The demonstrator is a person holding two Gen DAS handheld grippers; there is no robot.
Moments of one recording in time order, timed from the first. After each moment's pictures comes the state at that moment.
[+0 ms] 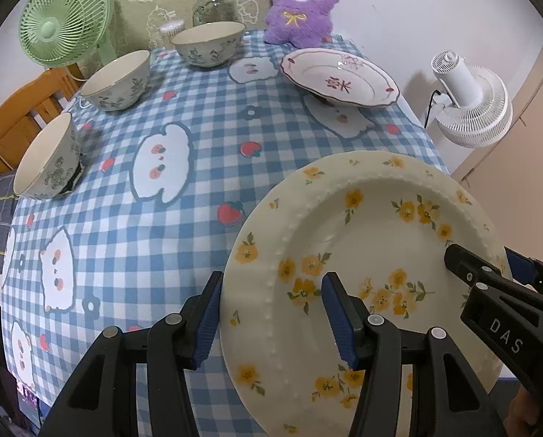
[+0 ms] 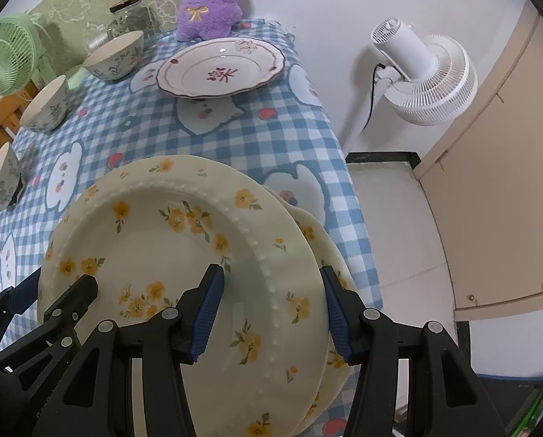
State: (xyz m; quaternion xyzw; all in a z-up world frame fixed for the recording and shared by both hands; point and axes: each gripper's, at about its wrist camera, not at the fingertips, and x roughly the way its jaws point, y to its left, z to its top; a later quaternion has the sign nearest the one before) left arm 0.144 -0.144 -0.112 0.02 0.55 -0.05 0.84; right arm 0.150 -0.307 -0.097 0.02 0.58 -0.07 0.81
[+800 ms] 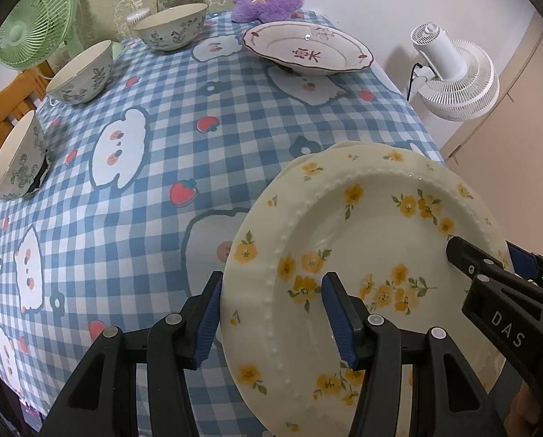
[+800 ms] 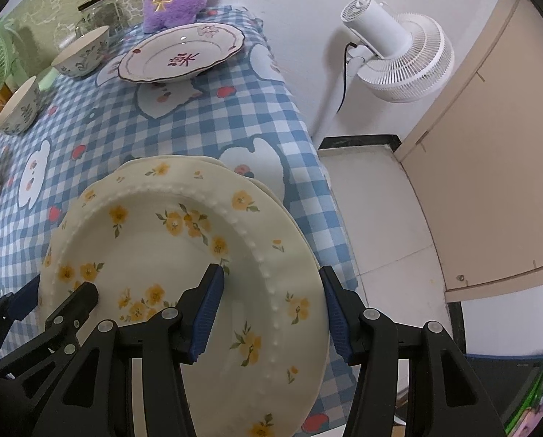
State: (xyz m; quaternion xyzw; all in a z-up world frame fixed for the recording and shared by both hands) left arm 0.143 -0.170 -0.134 0.03 0.57 -0.08 0.82; right arm 0.139 -0.329 -0.115 0.02 0.59 -0.11 0.80
